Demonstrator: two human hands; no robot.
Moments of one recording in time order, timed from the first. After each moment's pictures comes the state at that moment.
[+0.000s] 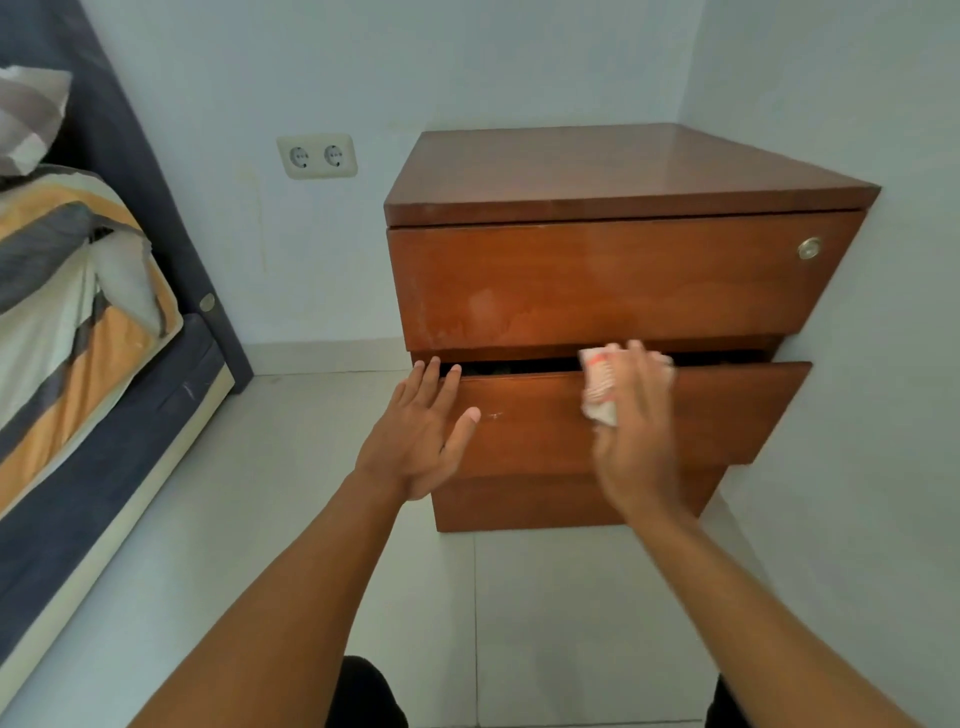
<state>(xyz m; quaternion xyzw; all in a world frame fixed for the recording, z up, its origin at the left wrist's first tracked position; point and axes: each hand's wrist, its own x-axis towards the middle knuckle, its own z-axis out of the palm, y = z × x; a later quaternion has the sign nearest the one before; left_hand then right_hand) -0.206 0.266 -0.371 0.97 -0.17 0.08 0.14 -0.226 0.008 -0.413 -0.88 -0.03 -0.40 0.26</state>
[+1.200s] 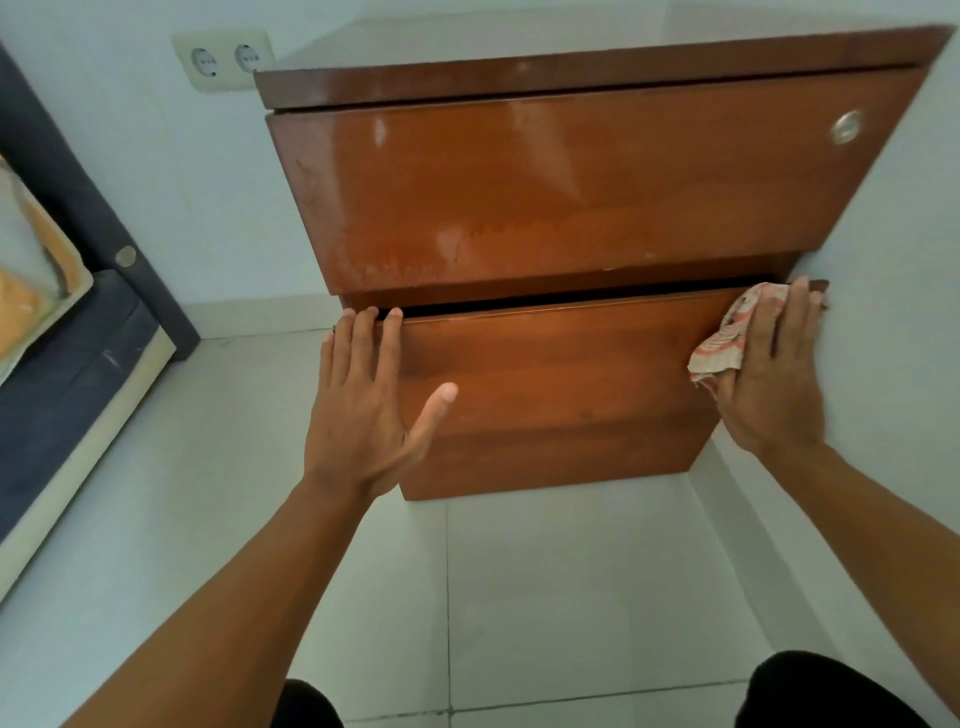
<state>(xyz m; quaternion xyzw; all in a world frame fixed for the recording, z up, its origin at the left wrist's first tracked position) -0.198 0.242 -0.413 0.95 -0.12 0.25 0.12 -0.184 -0.183 -0.477 -0.93 0.06 -0.37 0.05</state>
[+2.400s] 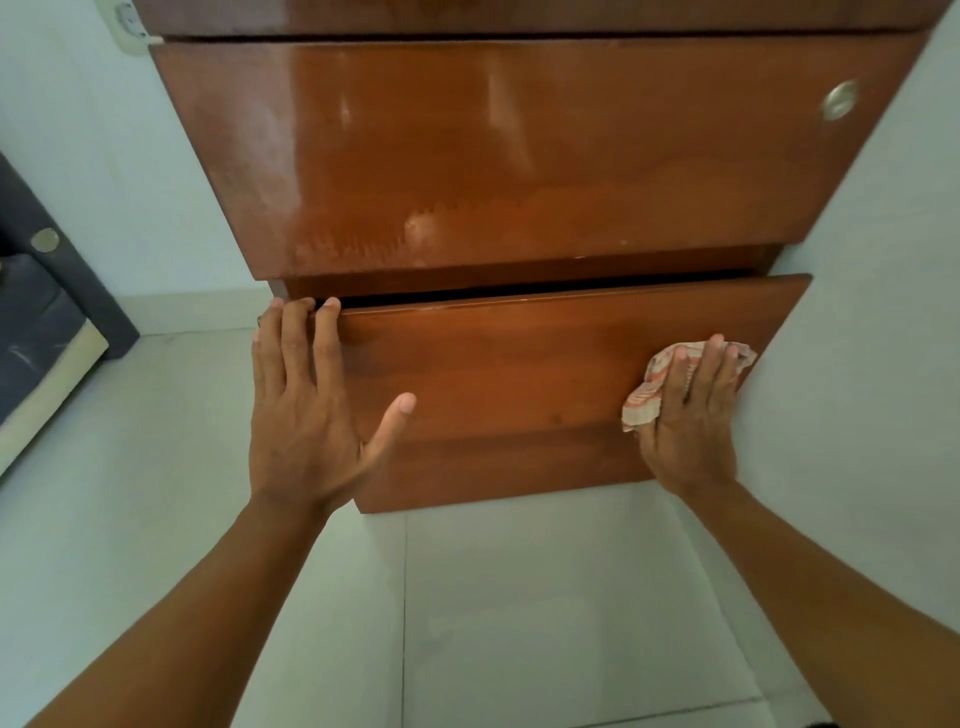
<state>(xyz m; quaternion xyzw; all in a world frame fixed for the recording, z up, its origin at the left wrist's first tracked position) -0.178 0.232 -0.443 0.92 -0.10 0.36 0.11 -0.170 -0.162 -0.557 -0.93 0.04 -0.36 0.05</state>
